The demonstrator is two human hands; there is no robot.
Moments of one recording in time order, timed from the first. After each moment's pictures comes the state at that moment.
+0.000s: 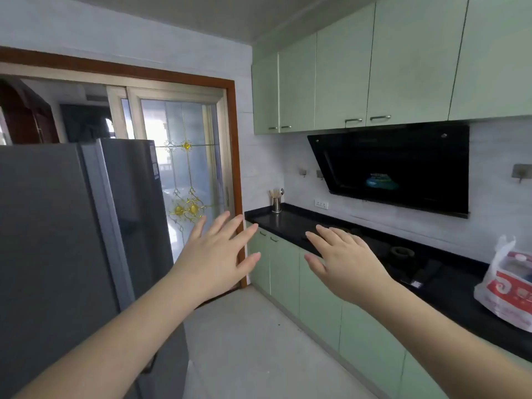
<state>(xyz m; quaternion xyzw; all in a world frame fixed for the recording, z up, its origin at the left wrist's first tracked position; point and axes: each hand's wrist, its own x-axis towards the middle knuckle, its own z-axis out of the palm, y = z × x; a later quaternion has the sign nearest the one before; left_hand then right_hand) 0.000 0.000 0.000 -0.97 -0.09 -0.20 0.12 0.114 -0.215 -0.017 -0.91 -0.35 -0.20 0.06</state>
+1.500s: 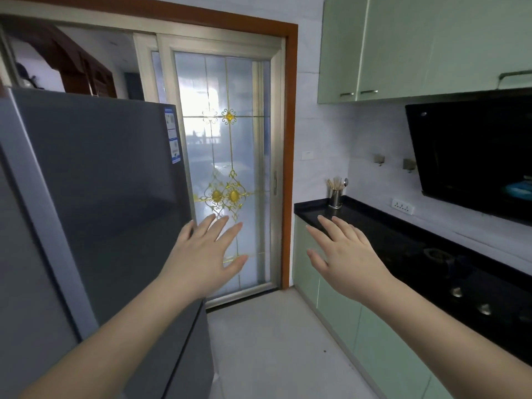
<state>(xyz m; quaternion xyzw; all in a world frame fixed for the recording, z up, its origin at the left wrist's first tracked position) 0.280 0.313 -0.057 -0.95 -0.23 -0.17 0.13 0.454 0.110 -0.055 -0.86 -0.47 -0.18 0.08</state>
